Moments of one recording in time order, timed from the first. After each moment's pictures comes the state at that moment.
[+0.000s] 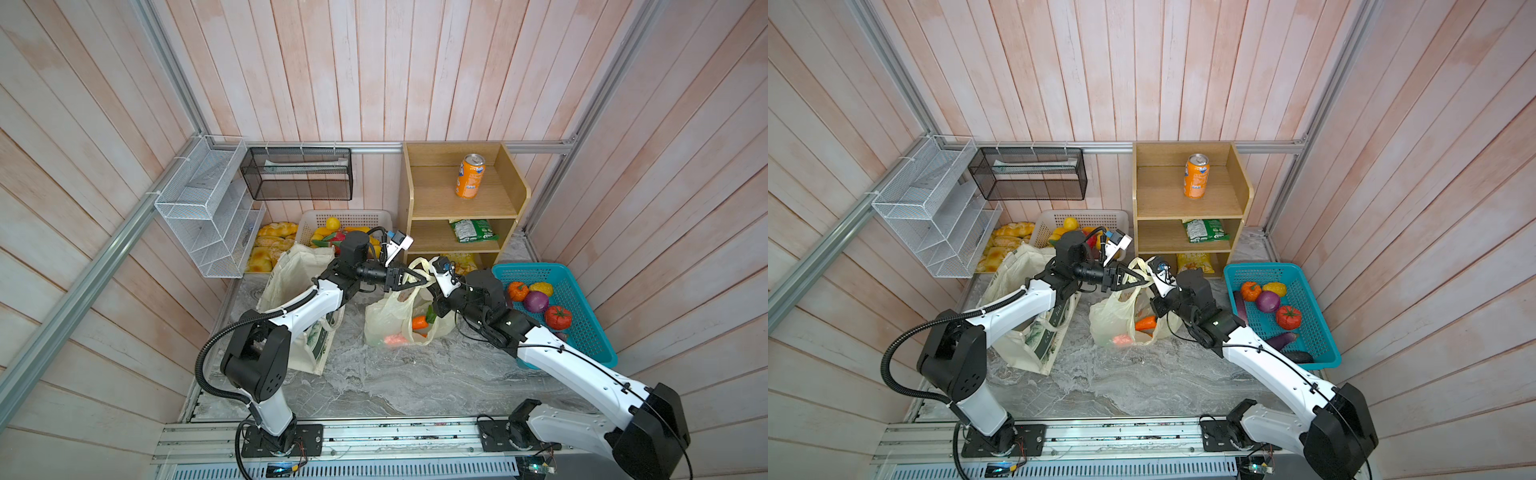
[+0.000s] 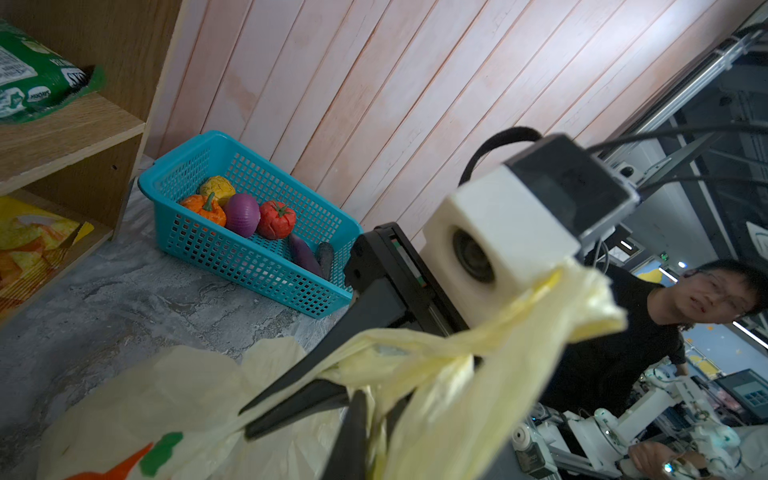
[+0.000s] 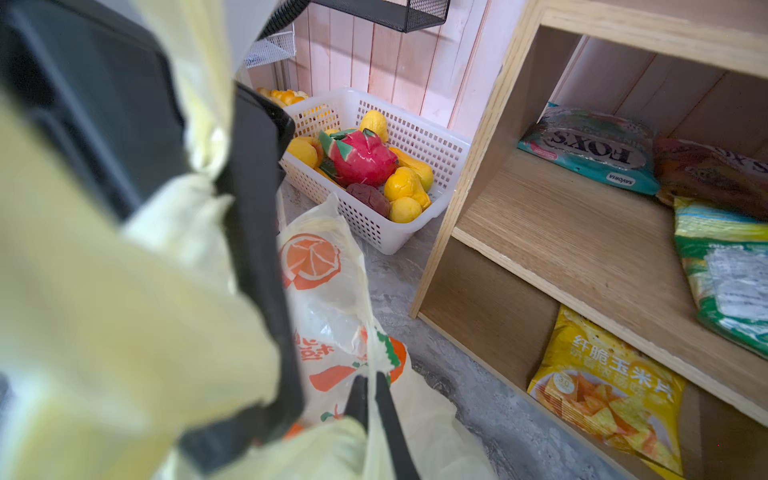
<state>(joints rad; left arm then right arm) -0.52 1.72 1.27 0.27 1.20 -0.46 0.66 1.14 0.84 -0.05 -0.06 -0.07</state>
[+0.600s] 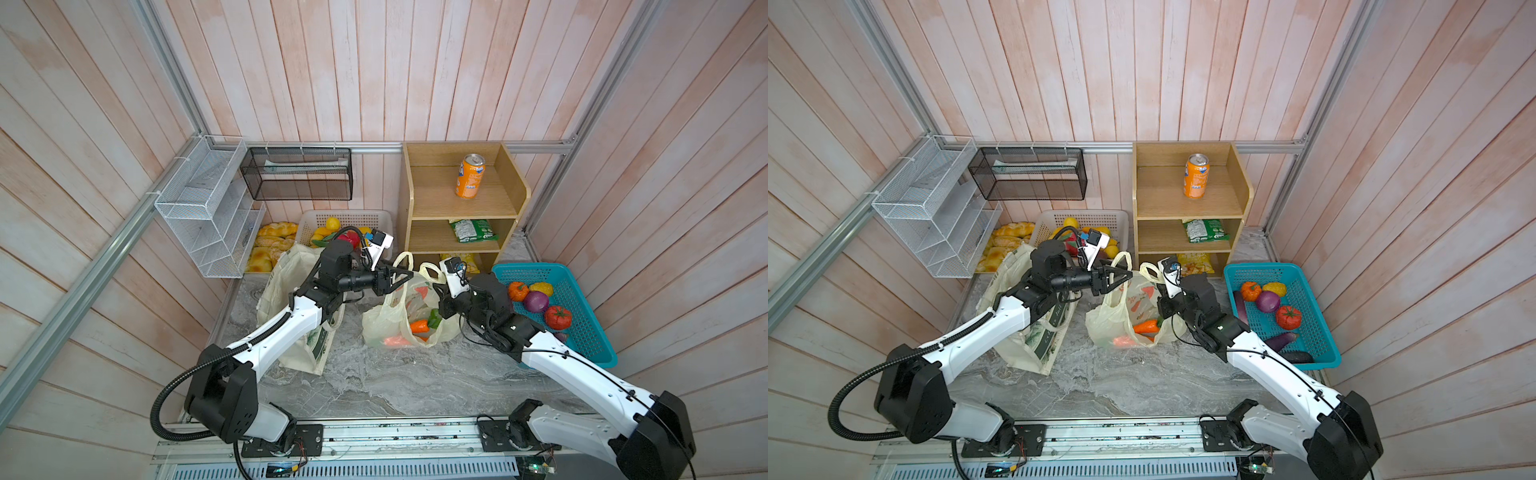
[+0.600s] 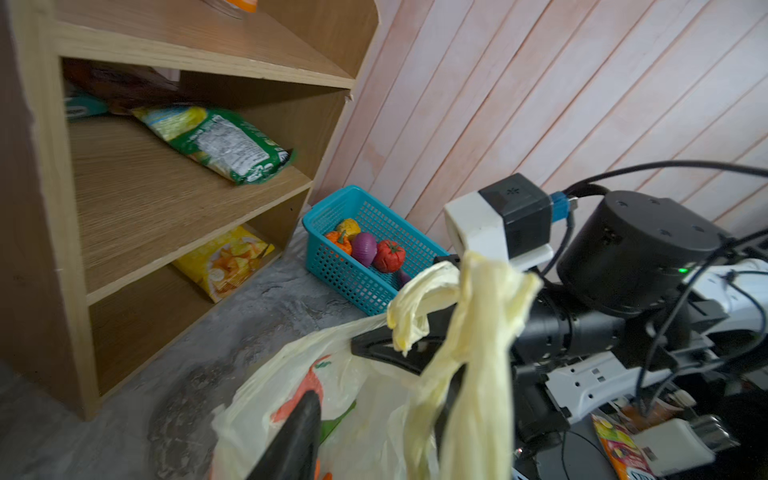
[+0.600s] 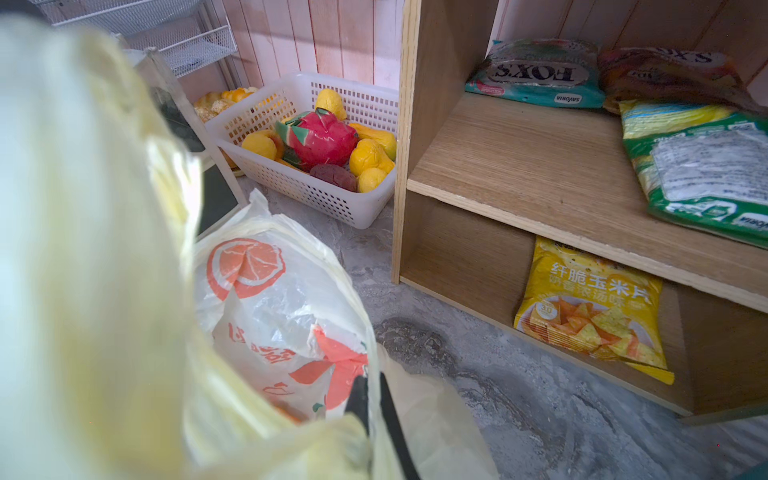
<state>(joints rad) -0.51 1.44 1.08 0.14 0.74 -0.32 0.64 1.11 0.80 -0.08 0.03 0.08</state>
